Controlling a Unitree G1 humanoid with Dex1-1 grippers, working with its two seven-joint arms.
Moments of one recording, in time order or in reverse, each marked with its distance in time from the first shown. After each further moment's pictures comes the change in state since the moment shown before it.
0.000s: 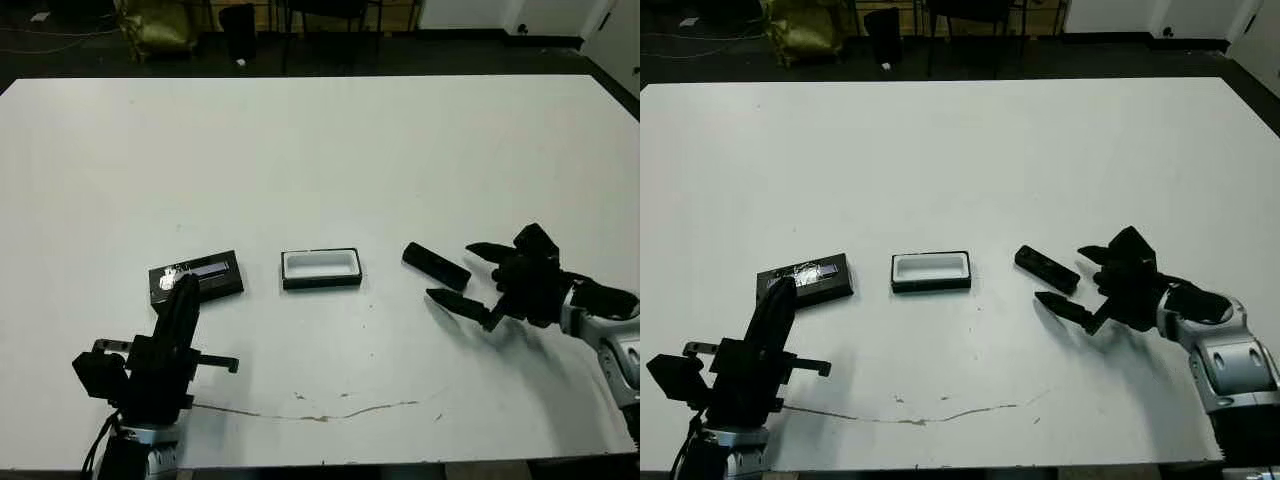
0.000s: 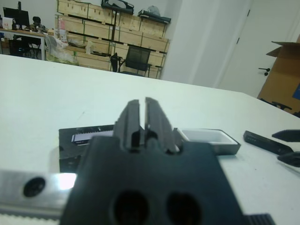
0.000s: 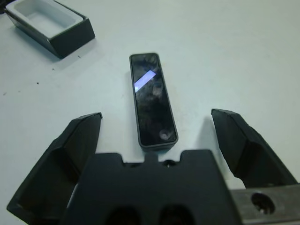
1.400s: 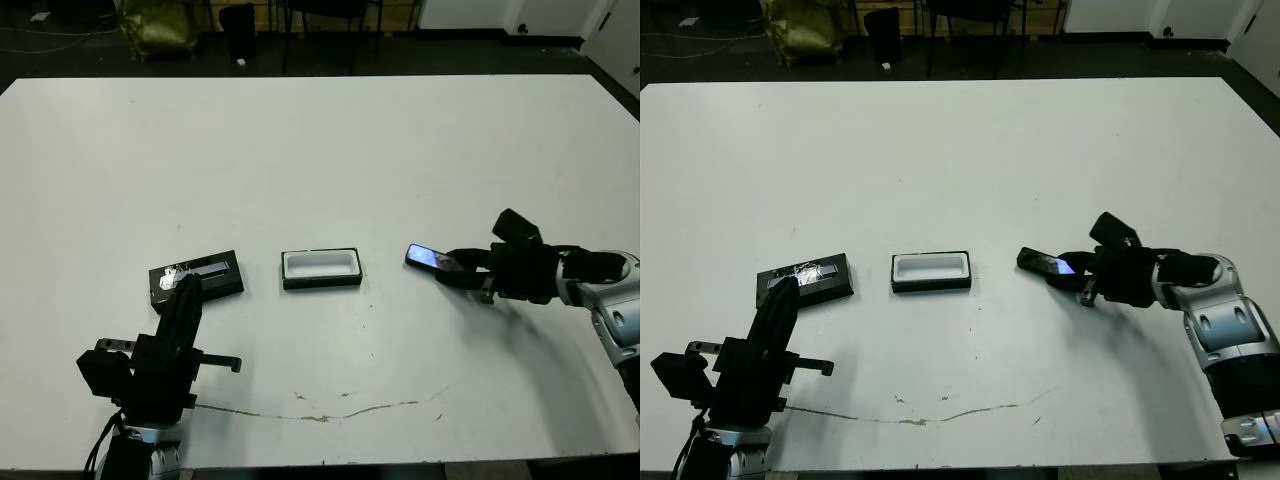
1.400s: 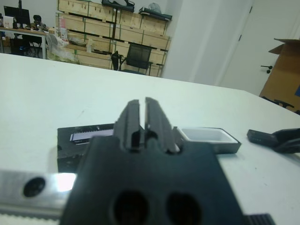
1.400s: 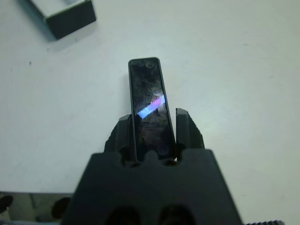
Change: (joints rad) left arm 0.003 -0.001 -0.025 -0.016 0.031 0.020 0.031; right arm -0.242 -0.067 0.072 0.215 -0.070 -0.053 0.205
